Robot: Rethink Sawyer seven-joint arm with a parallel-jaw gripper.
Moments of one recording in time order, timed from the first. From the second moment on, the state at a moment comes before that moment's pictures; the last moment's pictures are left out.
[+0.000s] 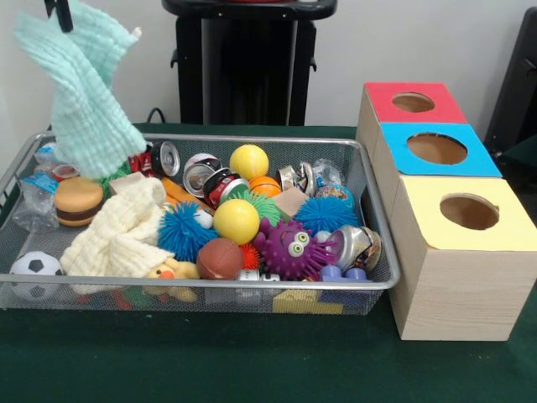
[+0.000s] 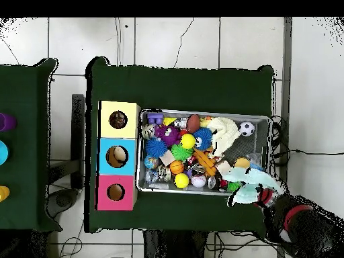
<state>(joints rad) -1.21 -1.07 0.47 2.15 -0.12 0.47 1.55</state>
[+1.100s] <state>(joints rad) -1.13 -0.90 0.45 2.28 -0.22 0.12 1.55</state>
